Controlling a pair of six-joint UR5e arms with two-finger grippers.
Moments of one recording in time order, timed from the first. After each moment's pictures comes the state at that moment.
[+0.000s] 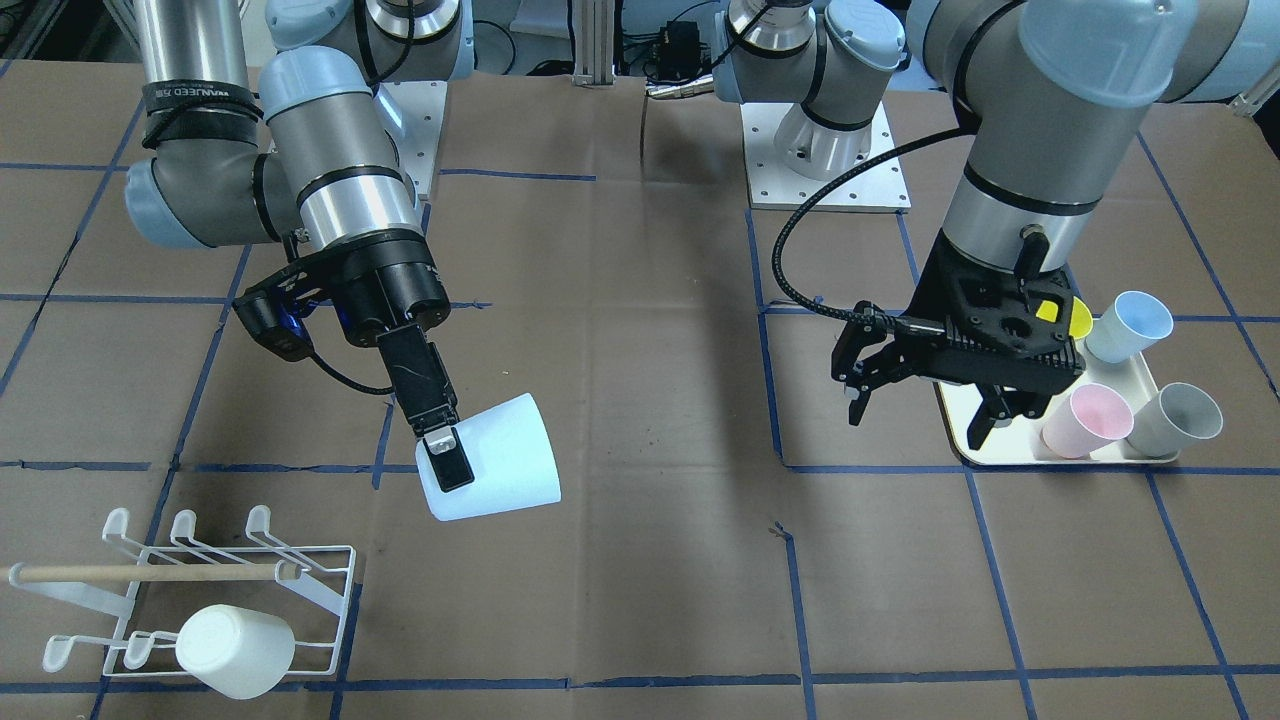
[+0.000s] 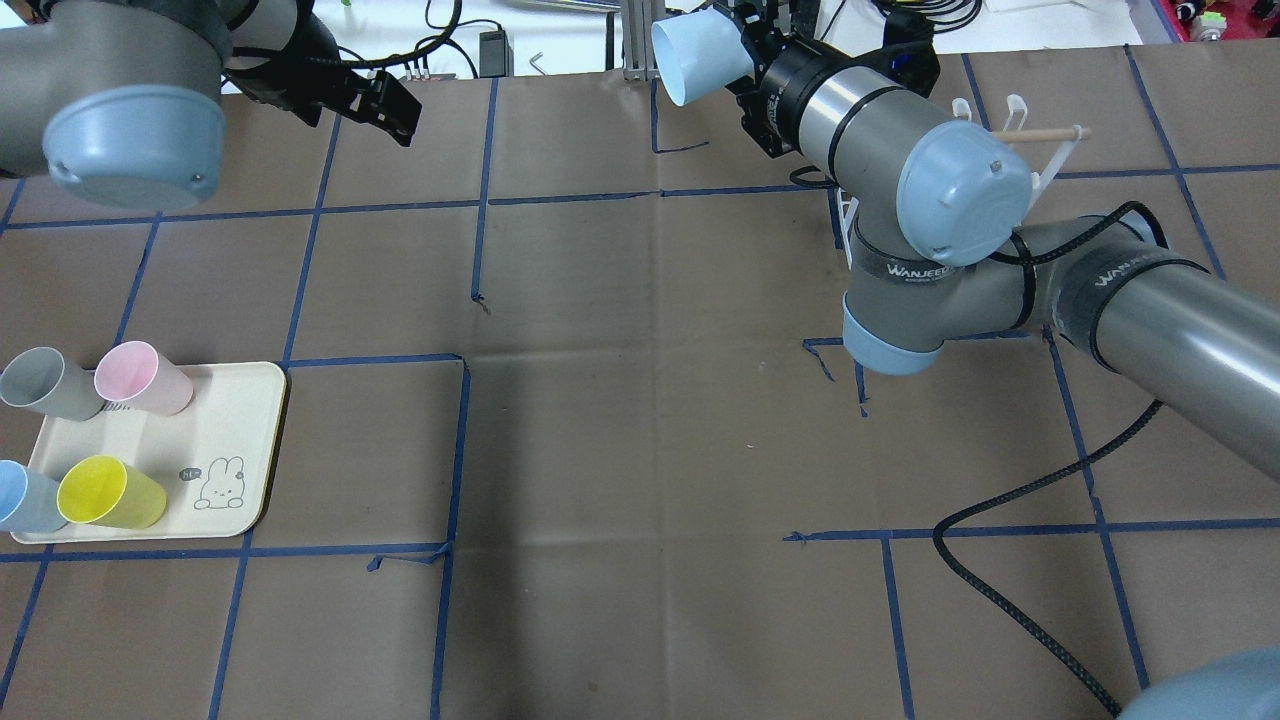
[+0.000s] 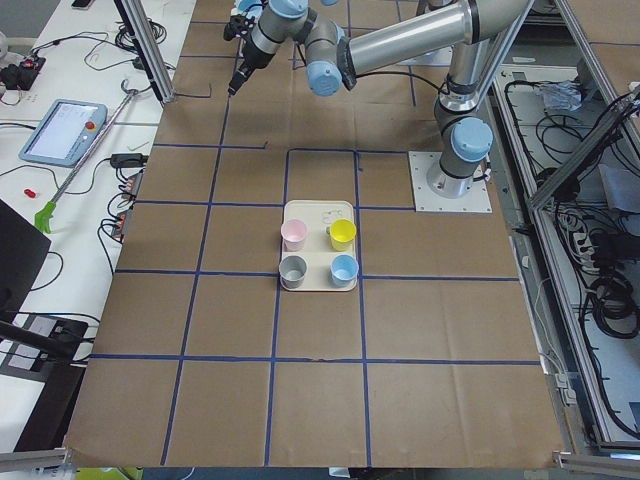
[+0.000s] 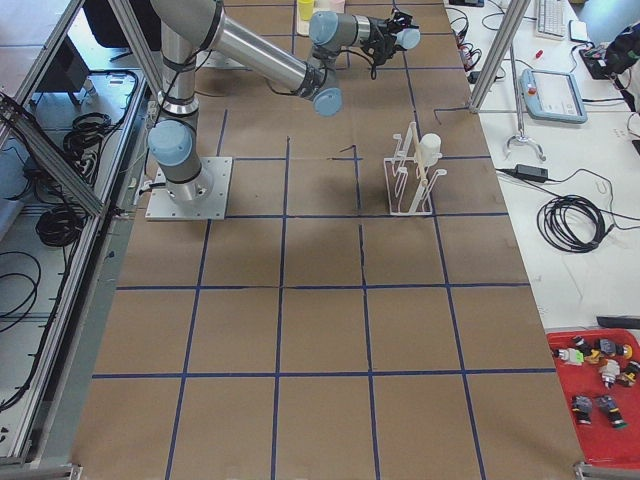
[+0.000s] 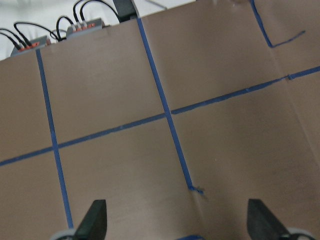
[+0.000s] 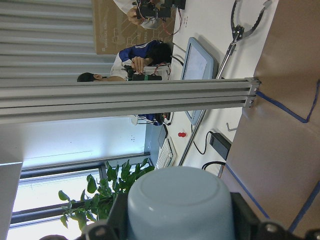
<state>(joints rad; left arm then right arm) -1.53 -1.73 -1.50 -1.22 1.55 0.26 1.68 -1.25 1.90 -3.45 -1.28 1.47</state>
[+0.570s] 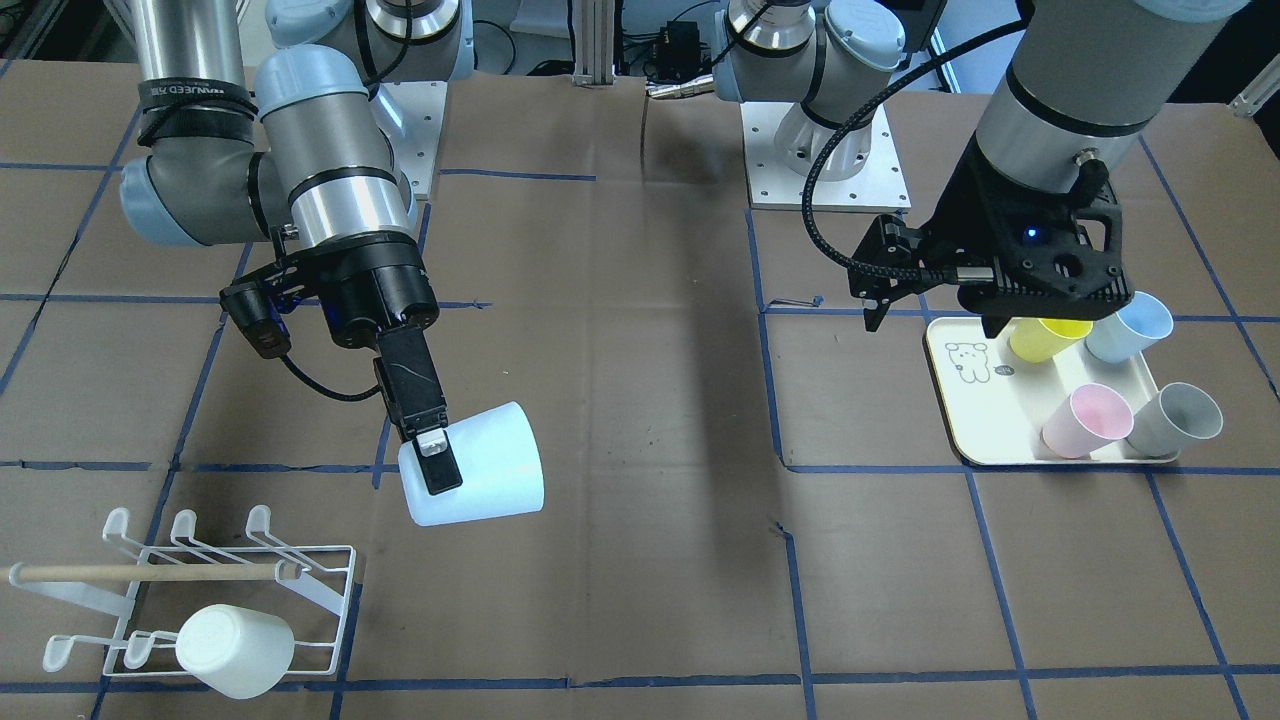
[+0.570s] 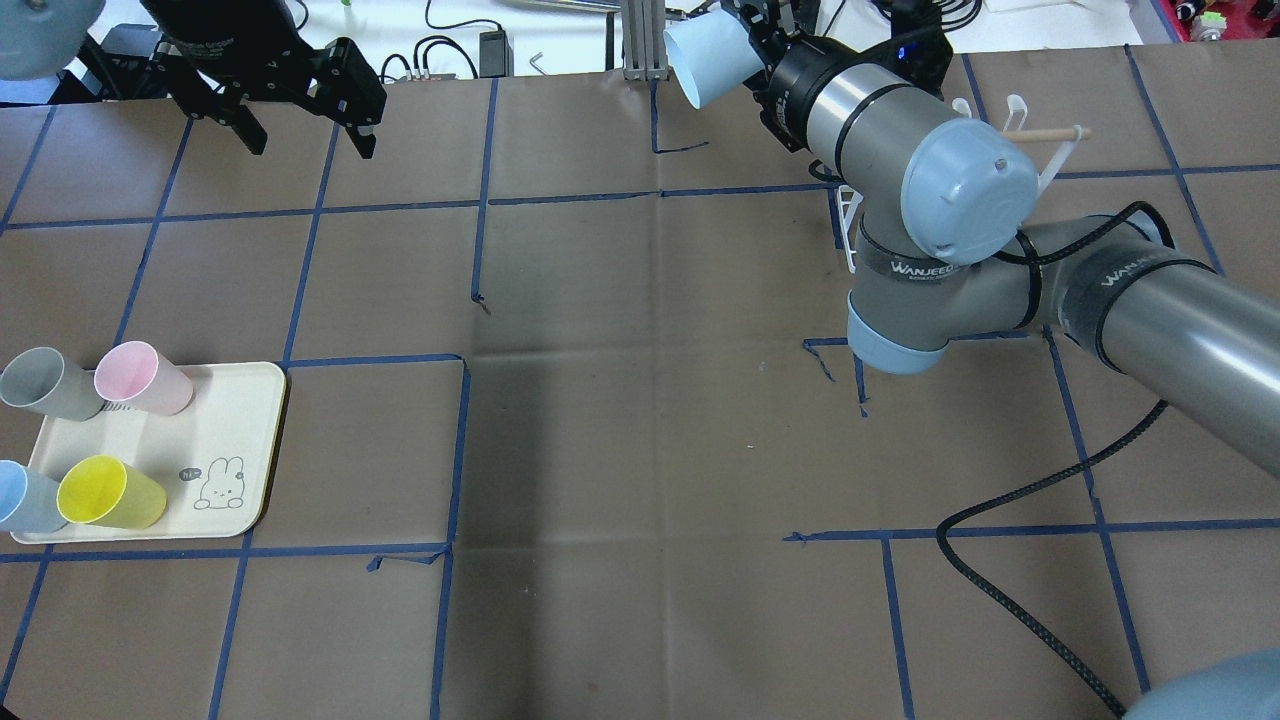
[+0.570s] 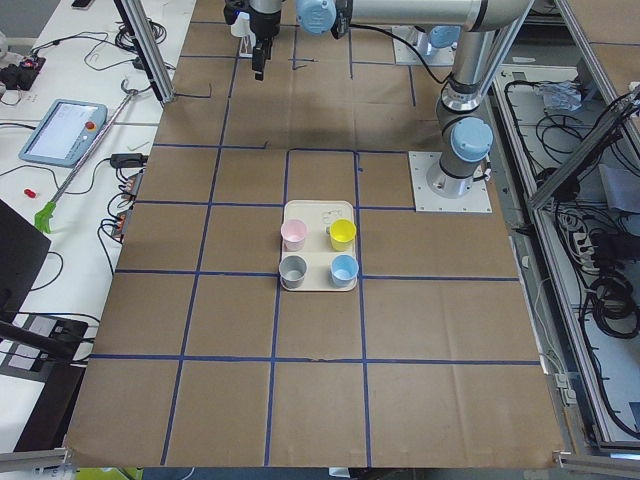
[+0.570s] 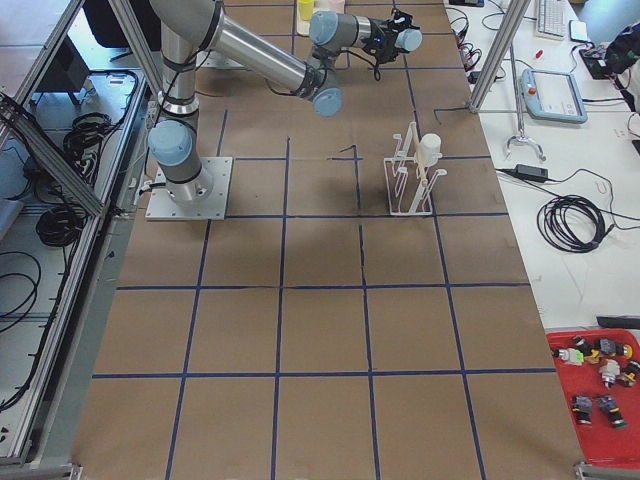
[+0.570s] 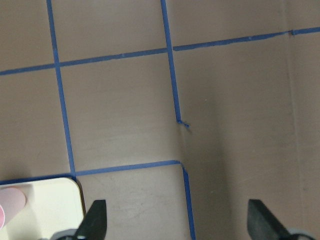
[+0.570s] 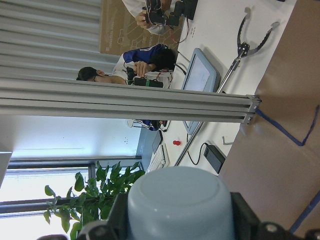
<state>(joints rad) -1.55 -1.73 -1.32 -1.63 1.62 0.08 1.68 -1.26 1.90 -3.44 -1.31 1.31</state>
